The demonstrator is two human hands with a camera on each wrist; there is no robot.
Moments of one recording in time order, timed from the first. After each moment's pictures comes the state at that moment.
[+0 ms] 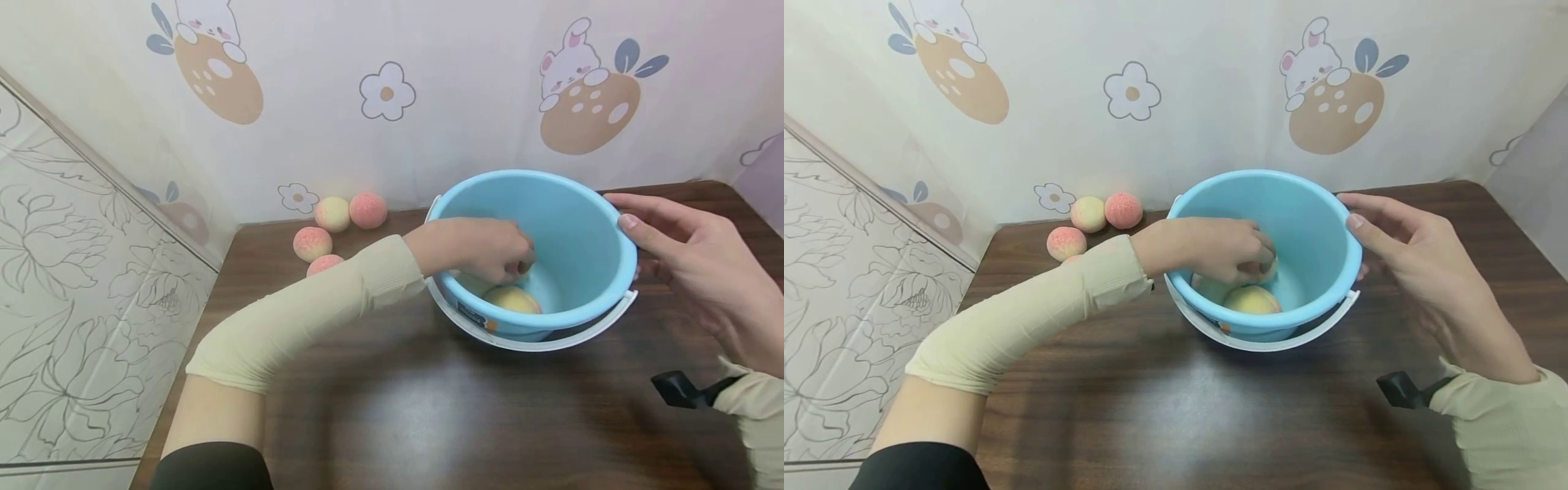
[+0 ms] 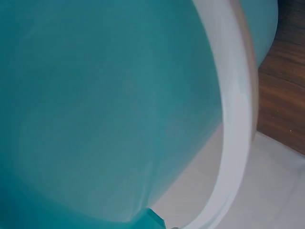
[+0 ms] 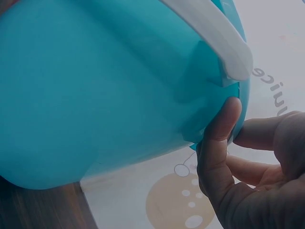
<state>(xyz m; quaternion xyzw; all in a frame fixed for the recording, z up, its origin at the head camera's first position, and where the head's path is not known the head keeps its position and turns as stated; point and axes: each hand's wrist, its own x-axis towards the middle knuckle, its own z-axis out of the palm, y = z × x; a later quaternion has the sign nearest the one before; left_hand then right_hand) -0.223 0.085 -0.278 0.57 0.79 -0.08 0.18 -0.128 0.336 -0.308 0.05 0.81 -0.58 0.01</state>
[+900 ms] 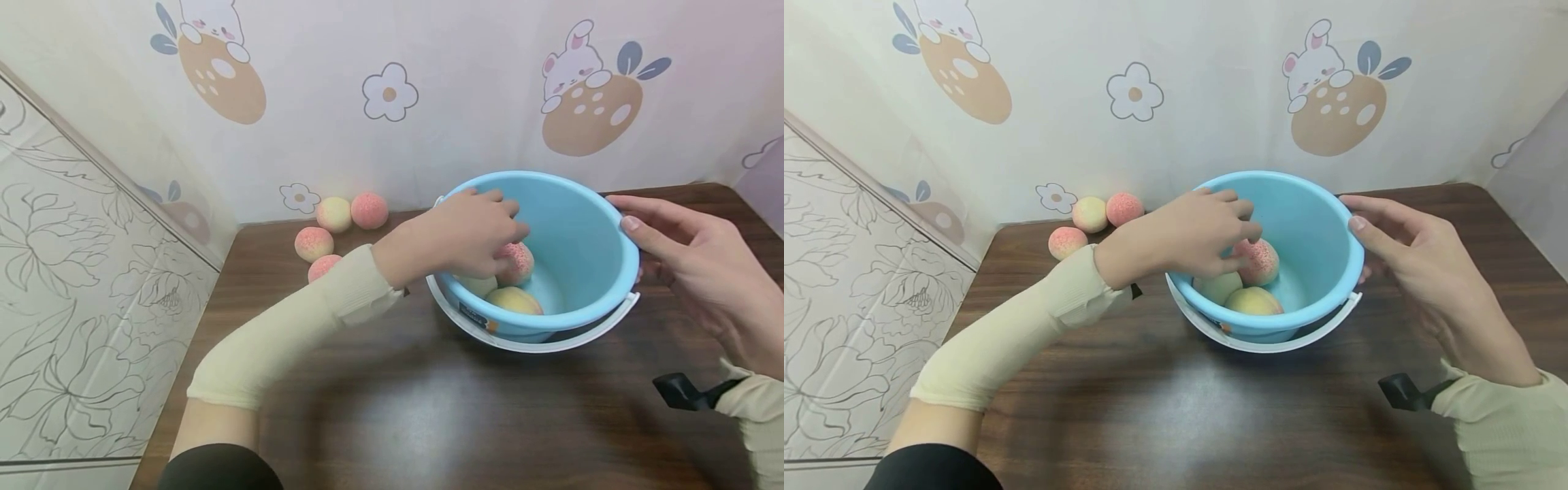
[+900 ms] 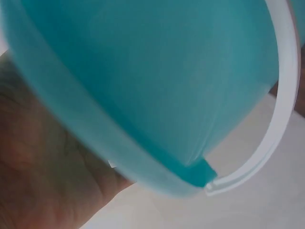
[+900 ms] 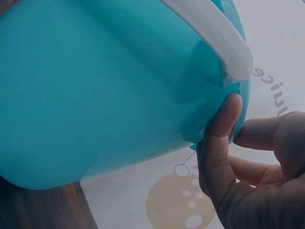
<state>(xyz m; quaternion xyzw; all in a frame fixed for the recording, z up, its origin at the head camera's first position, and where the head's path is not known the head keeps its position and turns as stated) -0.200 0.055 -0.244 0.50 0.85 -0.15 0.03 -0.129 0.336 -0.309 0.06 0.82 -0.57 0.00</state>
